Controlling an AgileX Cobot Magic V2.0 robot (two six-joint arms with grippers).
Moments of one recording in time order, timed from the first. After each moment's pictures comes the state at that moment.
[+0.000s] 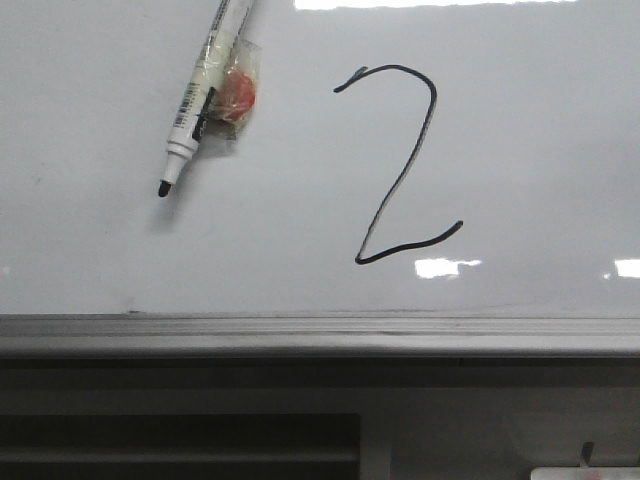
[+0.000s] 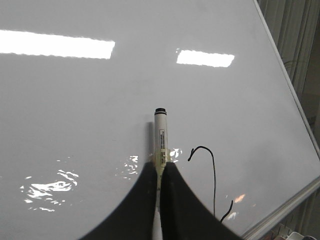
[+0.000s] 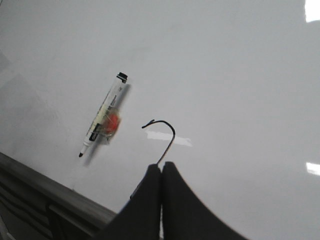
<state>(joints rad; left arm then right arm) -0.87 0.28 -0.13 -0.42 -0.28 0.32 0.20 0.00 -0.18 1.14 0.41 -1.04</state>
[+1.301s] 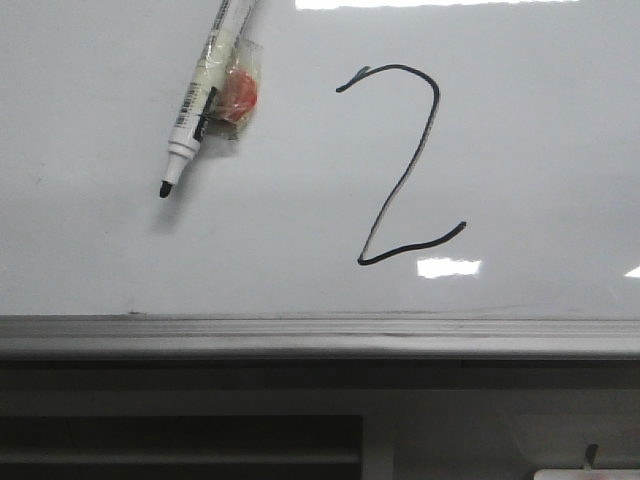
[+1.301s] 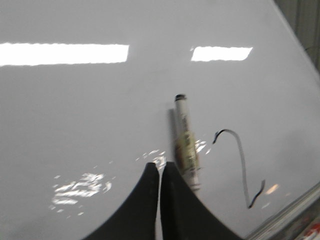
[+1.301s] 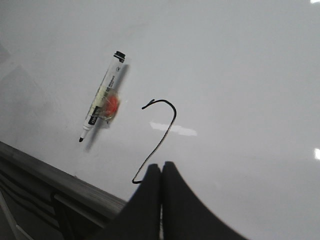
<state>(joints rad) -0.72 0.19 -0.10 -0.31 -0.17 0.32 0.20 -0.01 -0.14 1.16 0.42 -1.04</state>
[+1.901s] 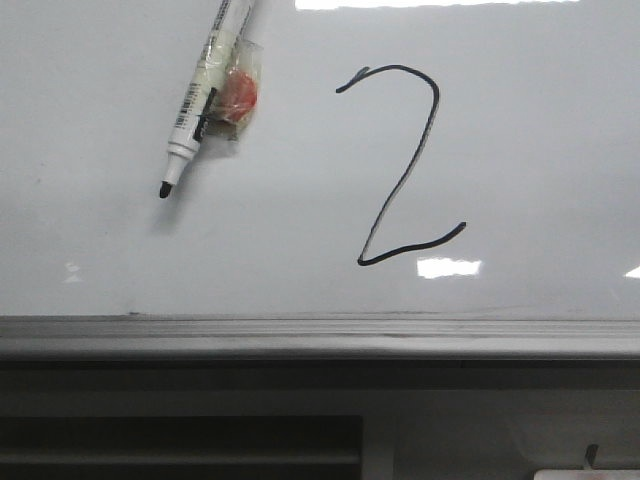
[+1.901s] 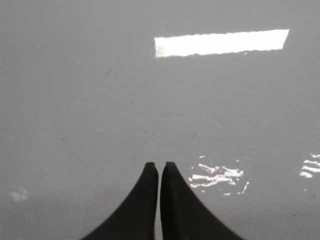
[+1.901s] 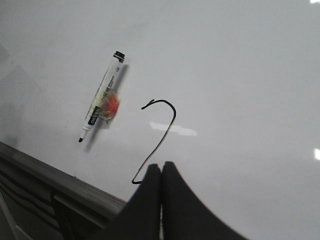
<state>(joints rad) -0.14 0.00 0.00 -0.13 -0.04 0.14 0.20 -0.01 -0.14 1.17 0.42 -1.04</state>
